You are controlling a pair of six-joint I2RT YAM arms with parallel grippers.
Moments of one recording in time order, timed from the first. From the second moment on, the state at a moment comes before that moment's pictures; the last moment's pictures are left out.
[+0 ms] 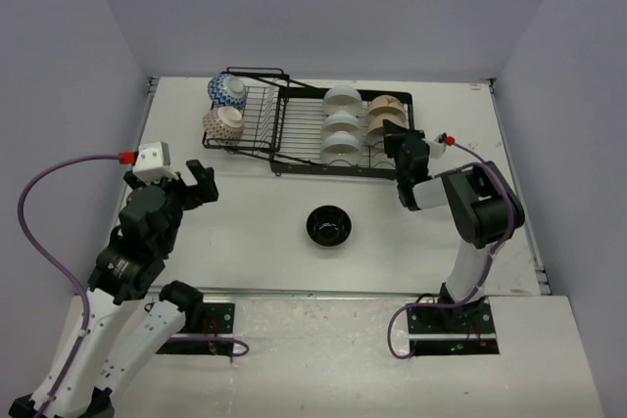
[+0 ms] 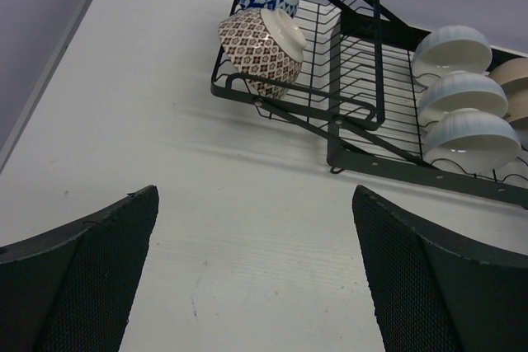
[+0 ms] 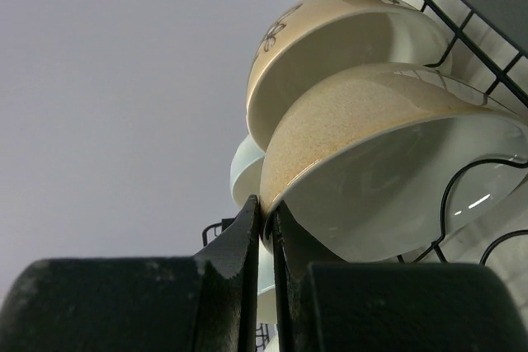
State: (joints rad) left arm -0.42 0.52 0.82 -0.54 -0.45 -0.32; right arm 0.29 1.85 0.75 0.96 0.35 1.52
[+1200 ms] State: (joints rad) left arm -0.42 0.52 0.82 -0.54 -0.45 -0.31; right arm 0.28 1.96 0.72 1.25 0.19 1.24
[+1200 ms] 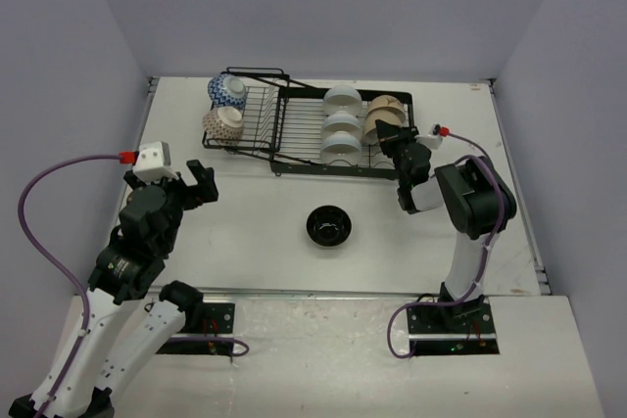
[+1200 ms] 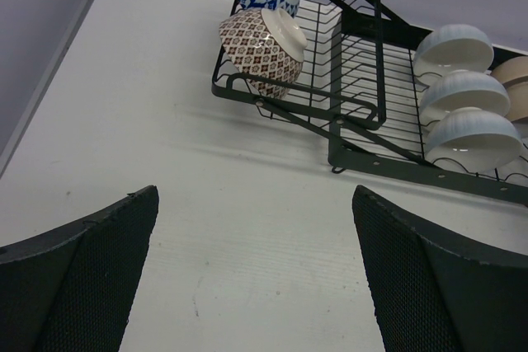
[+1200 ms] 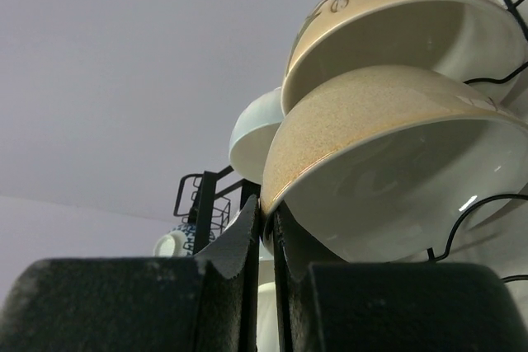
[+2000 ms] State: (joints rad) left arm -0.42 0.52 0.82 -0.54 -0.45 -0.31; right arm 0.27 1.56 0.68 1.15 -0.01 1.10
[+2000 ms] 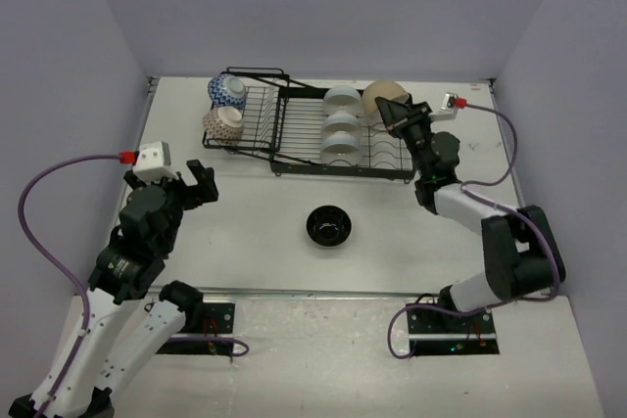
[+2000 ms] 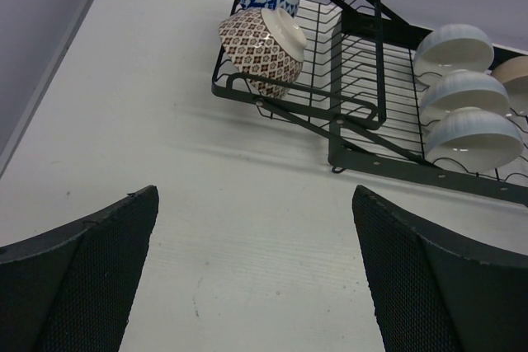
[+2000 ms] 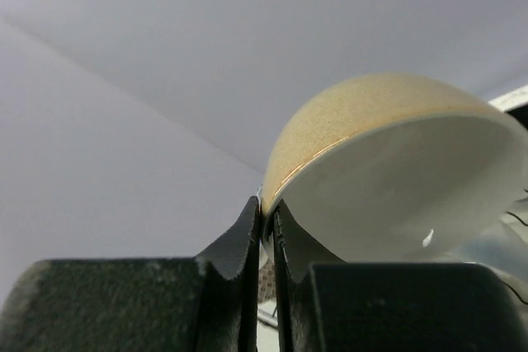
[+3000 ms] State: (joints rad) left arm -0.40 0.52 0.82 -0.54 -0.45 -0.31; right arm 1.18 1.70 1.50 -1.06 0.53 0.43
